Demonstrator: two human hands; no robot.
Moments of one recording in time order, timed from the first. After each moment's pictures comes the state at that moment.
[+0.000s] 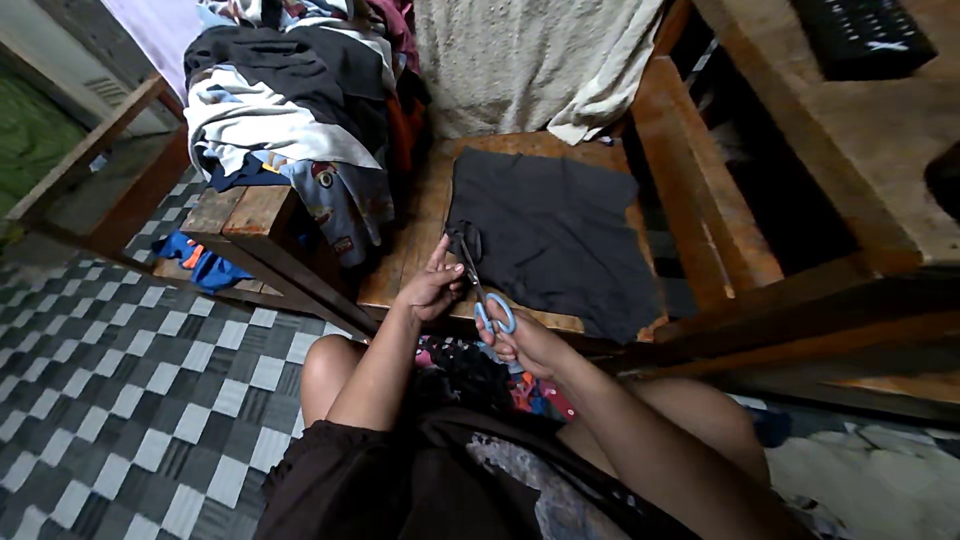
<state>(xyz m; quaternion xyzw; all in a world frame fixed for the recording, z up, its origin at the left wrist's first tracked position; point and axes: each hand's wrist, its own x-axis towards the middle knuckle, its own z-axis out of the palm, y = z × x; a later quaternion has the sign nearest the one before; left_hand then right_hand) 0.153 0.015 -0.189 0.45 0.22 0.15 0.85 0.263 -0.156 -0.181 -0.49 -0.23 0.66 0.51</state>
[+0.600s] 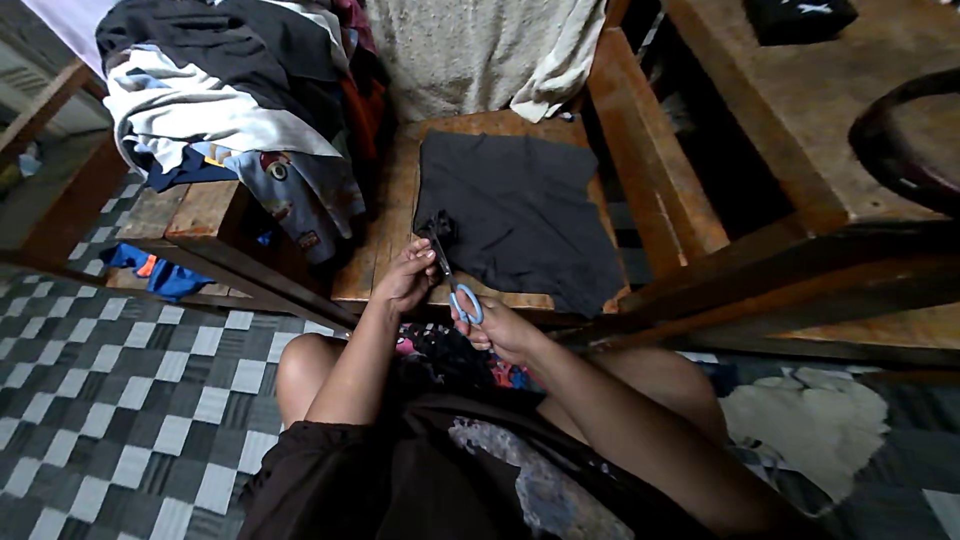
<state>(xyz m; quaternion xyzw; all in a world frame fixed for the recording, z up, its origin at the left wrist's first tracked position) 0.156 0.014 -0.205 0.43 0.24 0.18 0.85 0.257 -0.160 -0.180 -0.51 -0.21 0.66 0.51</state>
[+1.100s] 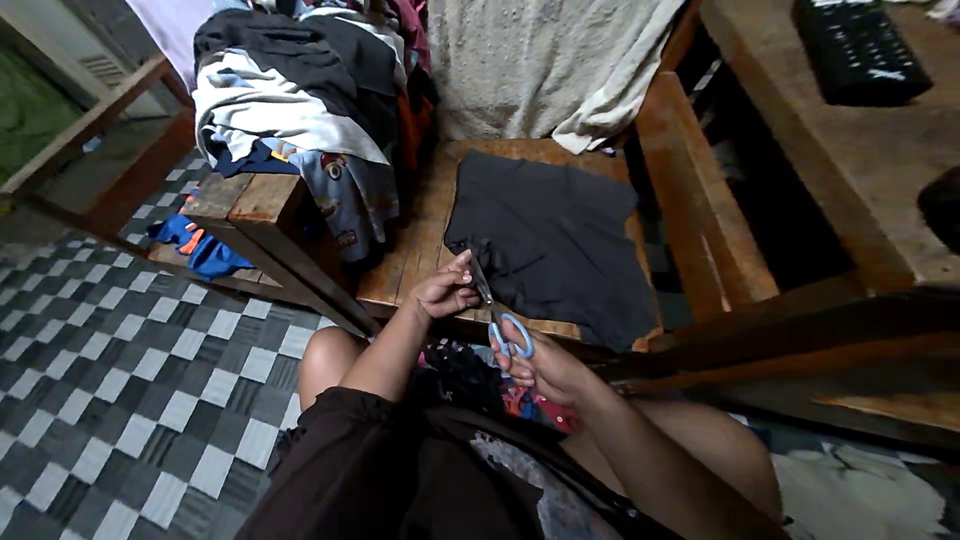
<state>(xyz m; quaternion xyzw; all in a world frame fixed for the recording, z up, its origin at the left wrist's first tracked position) 0.165 0.018 -0.221 0.36 0.12 0.08 0.92 0.265 -0.186 -0.175 -0.51 -0.23 0.67 0.48</state>
